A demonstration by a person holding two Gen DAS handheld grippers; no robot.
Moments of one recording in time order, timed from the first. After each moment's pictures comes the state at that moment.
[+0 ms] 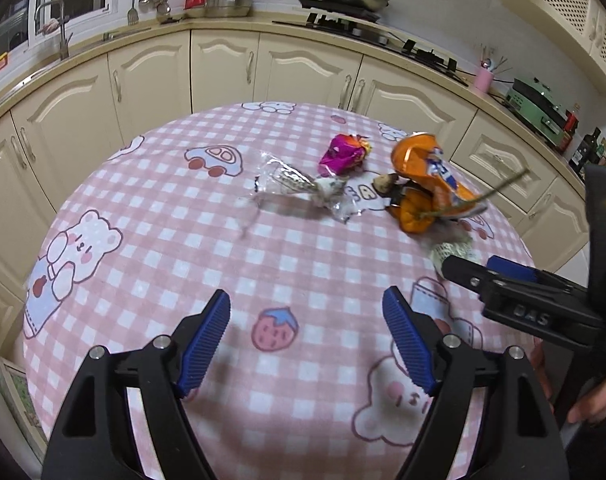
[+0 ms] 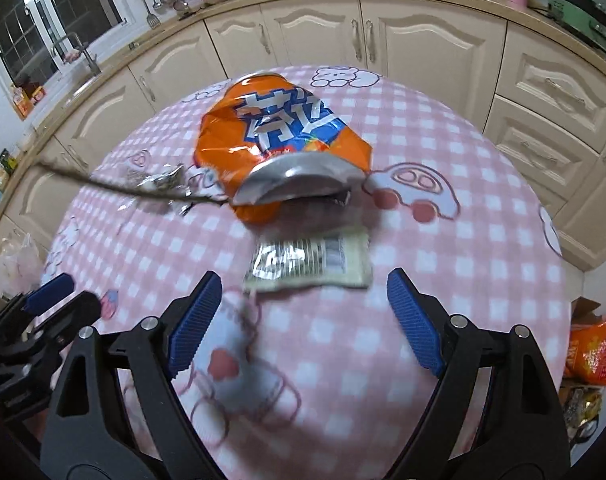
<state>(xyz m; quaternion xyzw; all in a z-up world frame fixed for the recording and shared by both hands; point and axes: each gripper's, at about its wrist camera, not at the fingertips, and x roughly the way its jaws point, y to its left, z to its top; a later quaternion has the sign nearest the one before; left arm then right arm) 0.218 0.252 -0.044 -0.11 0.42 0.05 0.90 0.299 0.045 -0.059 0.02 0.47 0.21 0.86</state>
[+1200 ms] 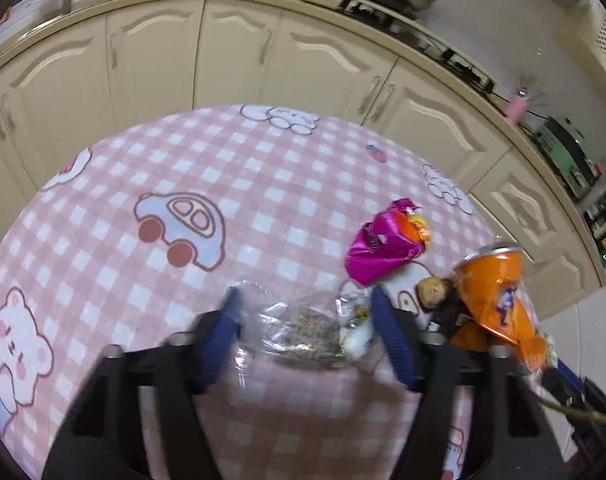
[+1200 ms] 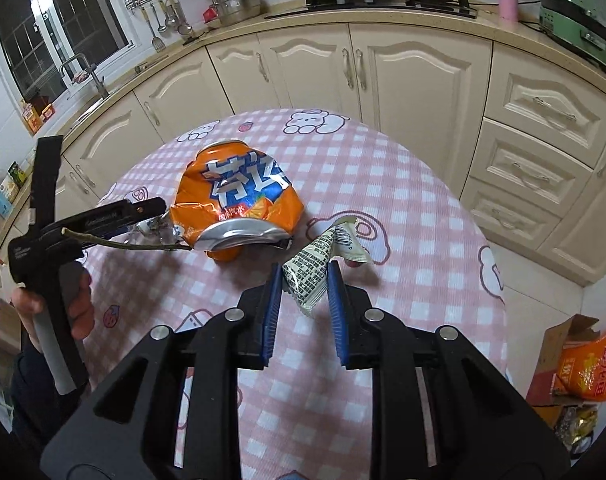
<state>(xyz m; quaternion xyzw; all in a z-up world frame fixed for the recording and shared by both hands) 0.336 0.292 -0.060 -0.18 0.44 0.07 0.88 0.308 -0.008 -0.027 0.04 0.43 0.23 0.87</state>
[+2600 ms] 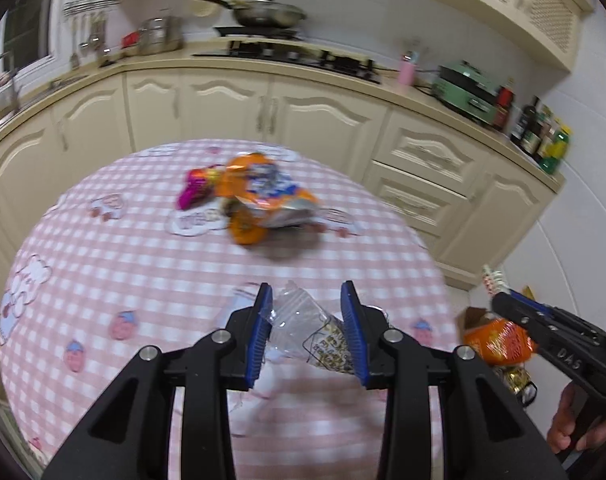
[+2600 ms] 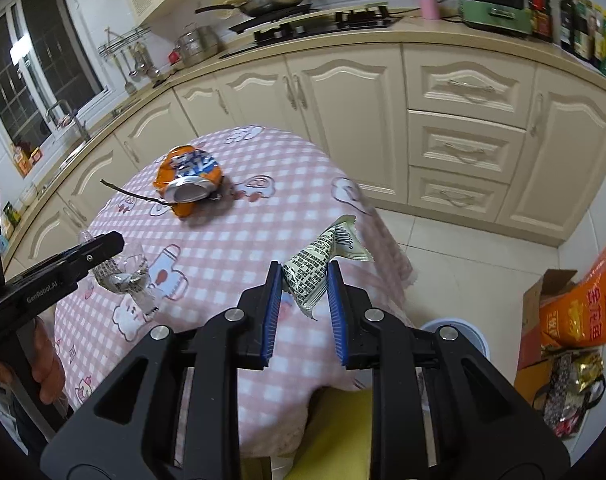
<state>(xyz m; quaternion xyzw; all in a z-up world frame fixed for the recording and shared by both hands) 0.204 0.112 0.006 -0.07 0.38 -0.04 0.92 0.202 -0.136 -0.015 0.10 0.39 0.16 0.90</state>
